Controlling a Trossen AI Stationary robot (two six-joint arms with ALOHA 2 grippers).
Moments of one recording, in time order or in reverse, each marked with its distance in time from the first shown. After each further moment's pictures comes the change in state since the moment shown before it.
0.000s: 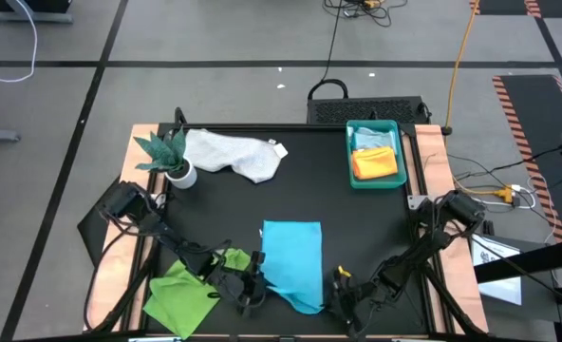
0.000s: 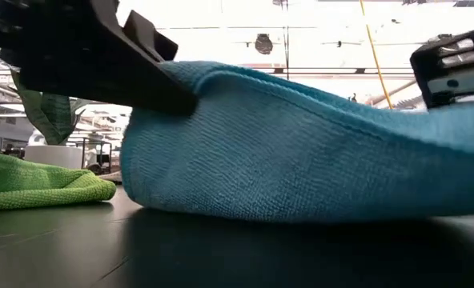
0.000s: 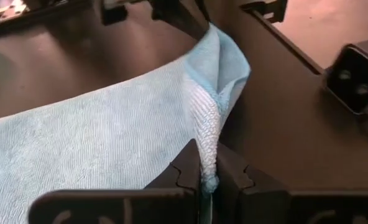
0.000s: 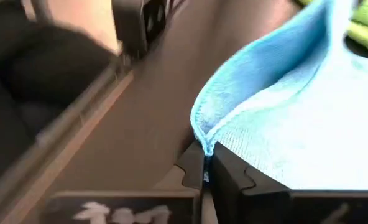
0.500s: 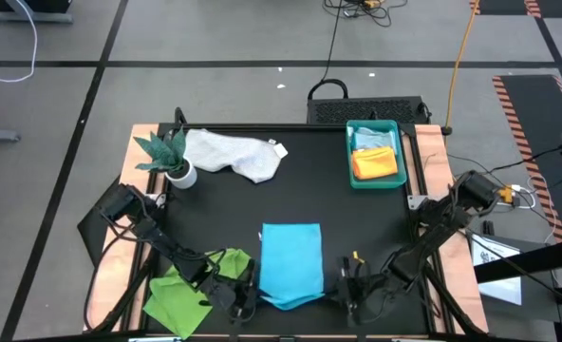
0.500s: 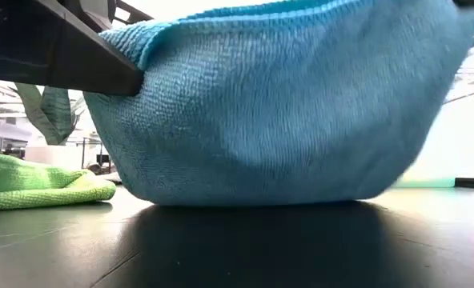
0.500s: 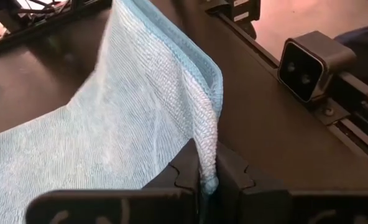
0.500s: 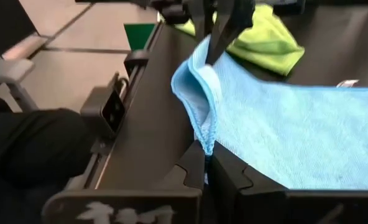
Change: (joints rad) left arm -0.078 0.000 0.000 0.004 -0.026 0.050; right arm 0.002 -0.216 0.000 -0.132 0.157 0.228
